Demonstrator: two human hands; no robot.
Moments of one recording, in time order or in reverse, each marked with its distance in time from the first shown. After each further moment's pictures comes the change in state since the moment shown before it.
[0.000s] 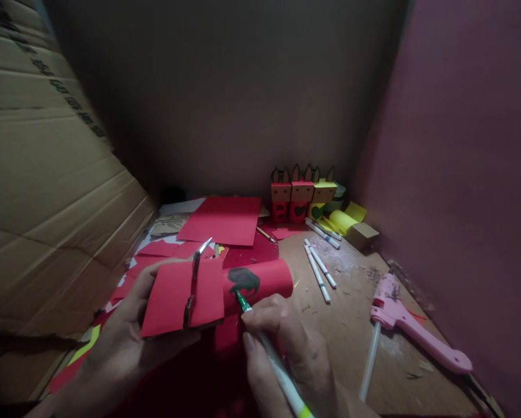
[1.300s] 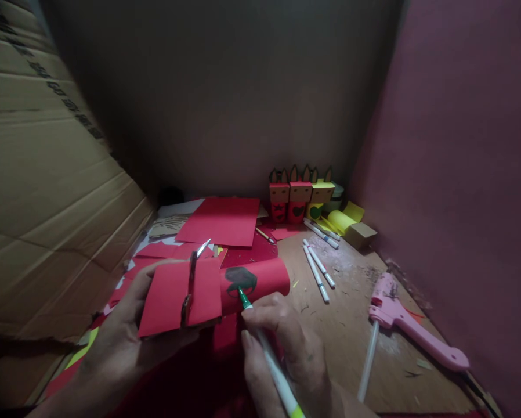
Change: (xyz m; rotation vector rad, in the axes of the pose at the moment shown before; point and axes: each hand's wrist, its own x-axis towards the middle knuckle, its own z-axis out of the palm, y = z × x) left_hand -0.001 0.001 0.002 -0.111 0.025 -0.084; right_hand 0.003 0.006 -0.007 -0.001 -0.123 -0.044
